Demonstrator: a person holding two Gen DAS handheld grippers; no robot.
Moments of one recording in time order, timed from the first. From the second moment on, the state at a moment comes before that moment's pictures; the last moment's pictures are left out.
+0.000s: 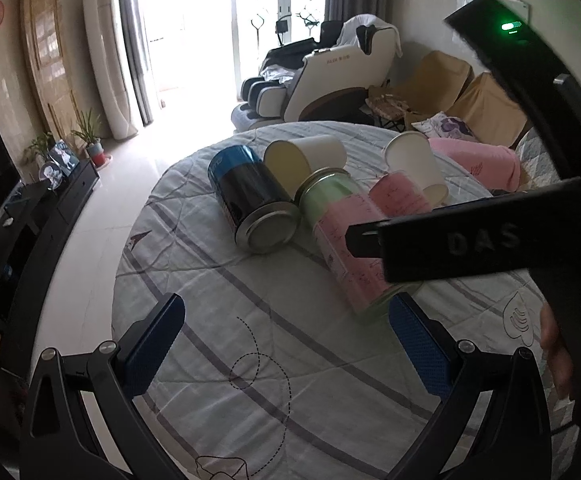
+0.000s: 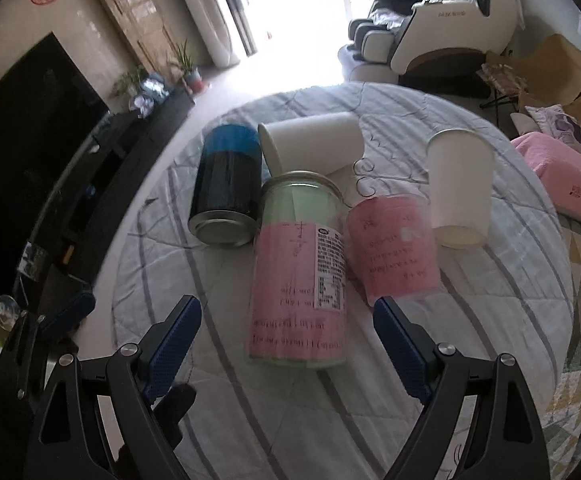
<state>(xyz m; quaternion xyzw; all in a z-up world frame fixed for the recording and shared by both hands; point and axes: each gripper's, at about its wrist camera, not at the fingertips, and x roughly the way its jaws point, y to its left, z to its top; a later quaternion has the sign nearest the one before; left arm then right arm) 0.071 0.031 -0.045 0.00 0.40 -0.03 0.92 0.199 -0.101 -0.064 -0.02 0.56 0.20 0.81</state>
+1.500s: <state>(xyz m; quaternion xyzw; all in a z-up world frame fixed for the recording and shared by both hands) 0.019 0.044 -0.065 -0.02 0.44 -0.14 0.89 0.142 -0.098 -0.093 0.11 0.65 0.14 0.74</state>
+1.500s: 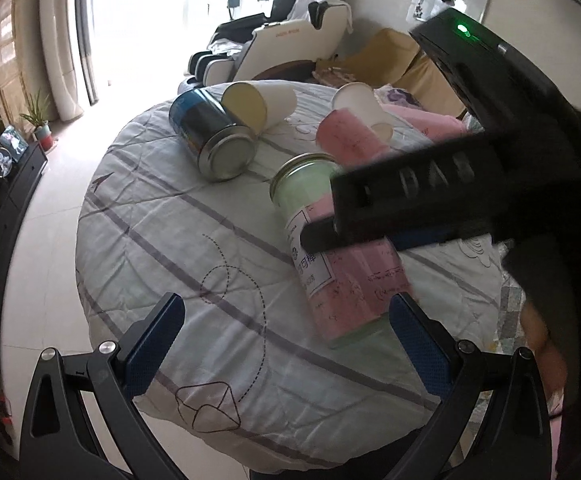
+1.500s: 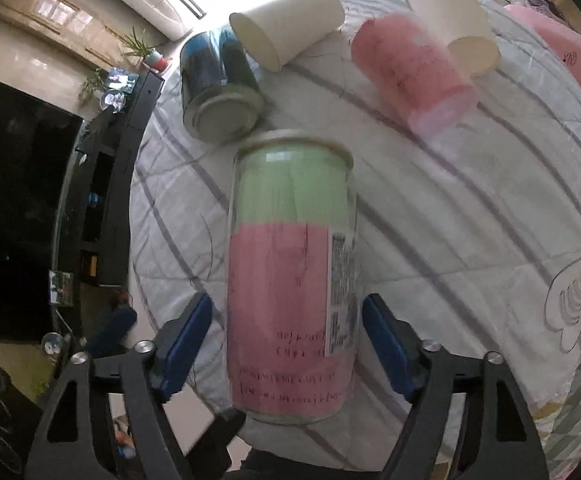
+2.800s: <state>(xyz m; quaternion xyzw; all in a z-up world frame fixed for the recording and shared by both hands) 0.051 0.015 -0.078 -0.01 0.44 -0.09 0.89 0.104 -0.109 -0.039 -0.01 0.40 0.18 0.90</state>
